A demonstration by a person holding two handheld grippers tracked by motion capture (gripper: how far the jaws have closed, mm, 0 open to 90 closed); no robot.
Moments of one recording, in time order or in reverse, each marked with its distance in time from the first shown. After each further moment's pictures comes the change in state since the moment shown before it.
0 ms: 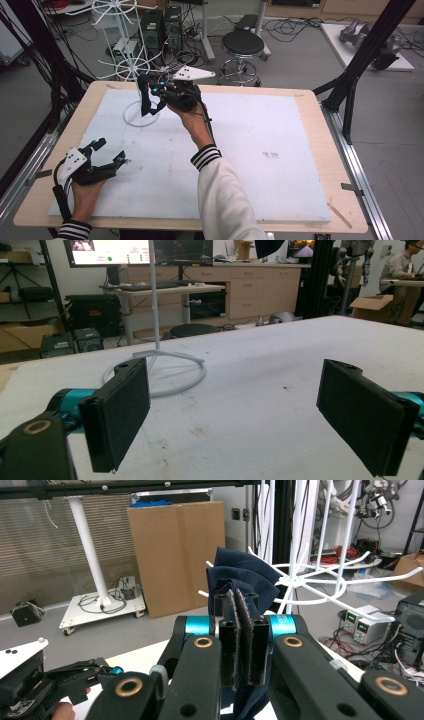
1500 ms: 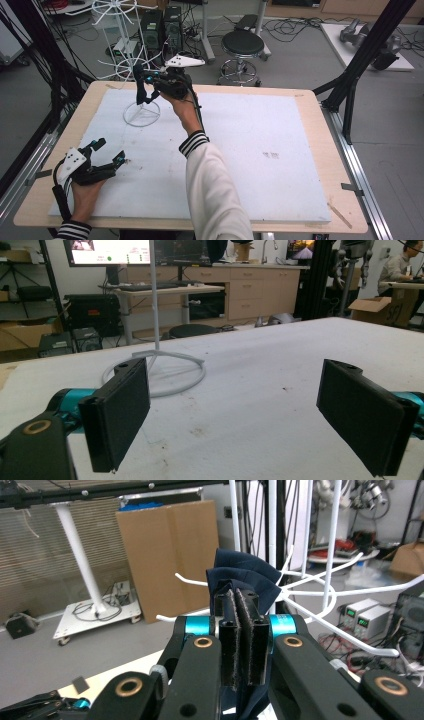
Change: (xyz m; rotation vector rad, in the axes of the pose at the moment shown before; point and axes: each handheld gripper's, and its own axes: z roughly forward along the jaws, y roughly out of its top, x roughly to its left) left arm 0.001 0.000 0.000 -0.003 -0.004 -0.006; right arm -0.028 0.007 0.041 0.004 -0.016 0.049
